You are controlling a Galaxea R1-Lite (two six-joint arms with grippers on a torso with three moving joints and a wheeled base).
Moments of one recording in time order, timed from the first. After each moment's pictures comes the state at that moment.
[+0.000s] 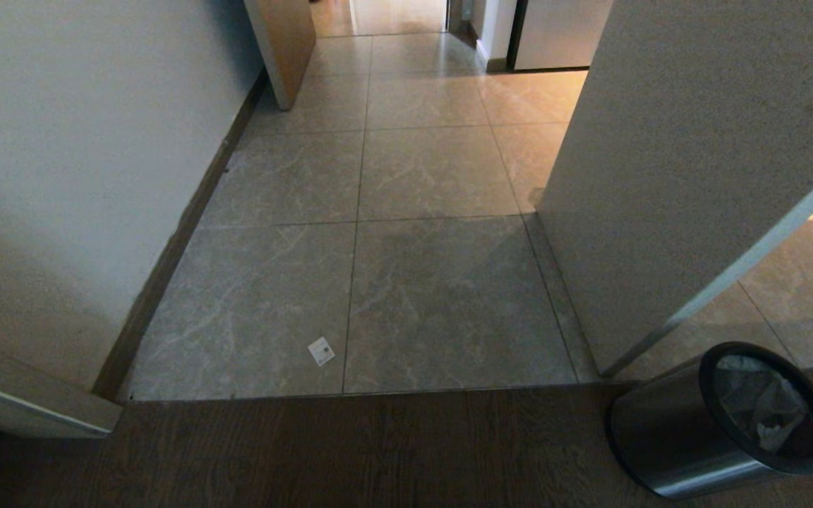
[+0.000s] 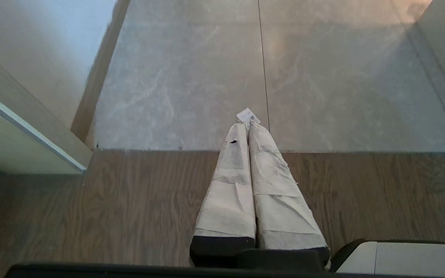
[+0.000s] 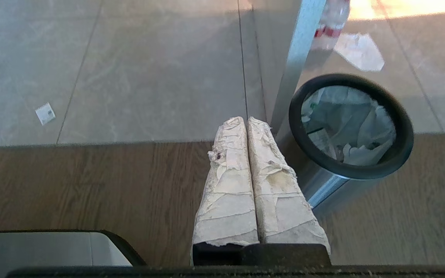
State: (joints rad) left arm 0.00 0.00 0.00 0.01 0.00 0.00; right arm -0.01 0.00 0.00 0.01 0.01 -0.02
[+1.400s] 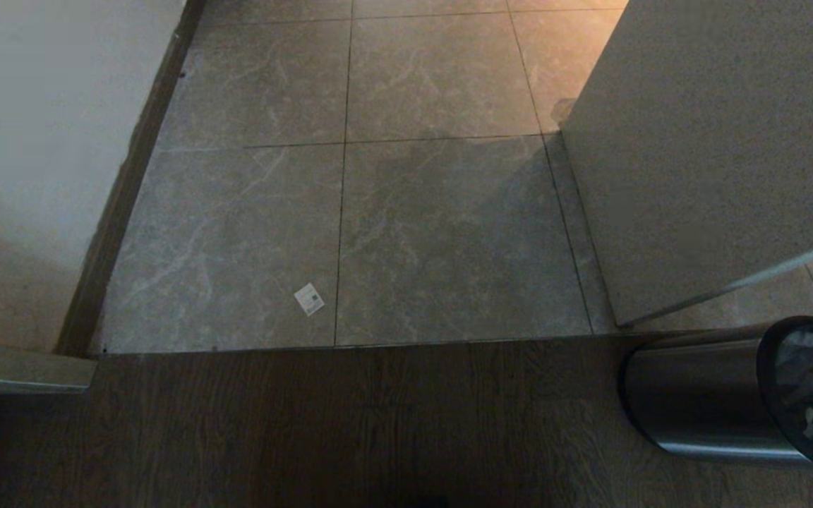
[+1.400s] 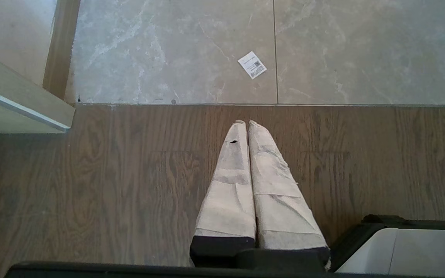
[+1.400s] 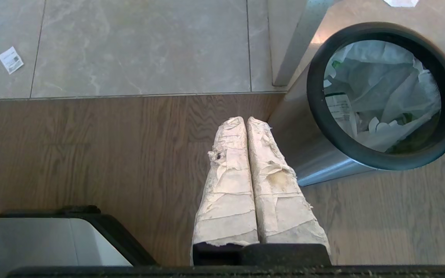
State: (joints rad) left arm 0.00 0.00 0.00 0.01 0.00 0.00; right arm -0.01 0.00 0.00 0.00 0.01 -0.03
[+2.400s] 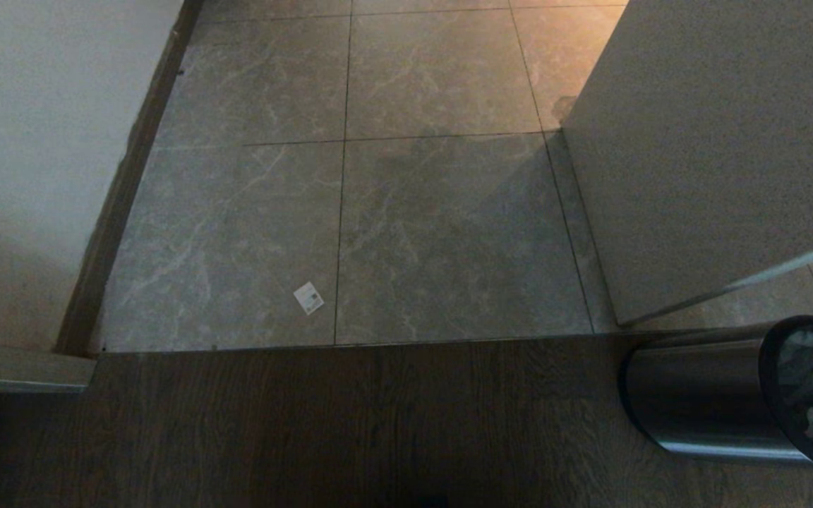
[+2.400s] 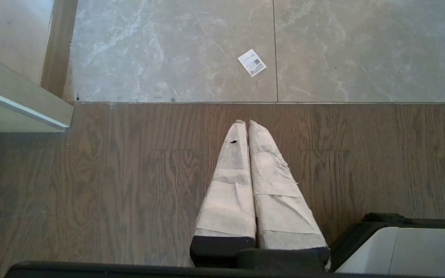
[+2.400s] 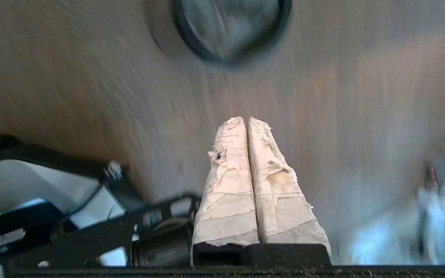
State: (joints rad) left arm 0.00 0.00 0.00 0.01 0.00 0.00; right arm -0.01 0.59 -1.07 1.04 -0.38 0.04
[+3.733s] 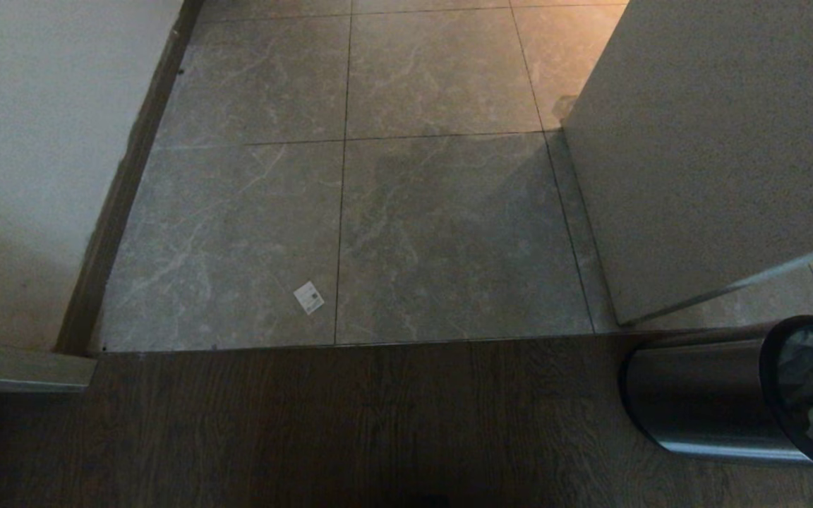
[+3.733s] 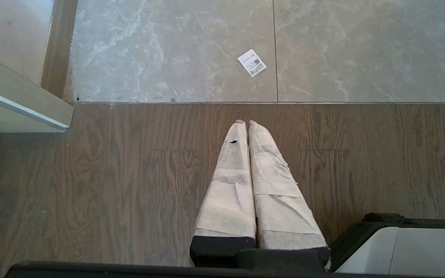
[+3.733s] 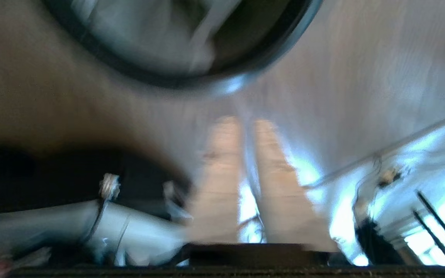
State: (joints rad) left arm 0.00 0.00 0.00 0.01 0.00 0.00; right arm -0.74 1.45 -0.84 0.40 0.08 -0.26
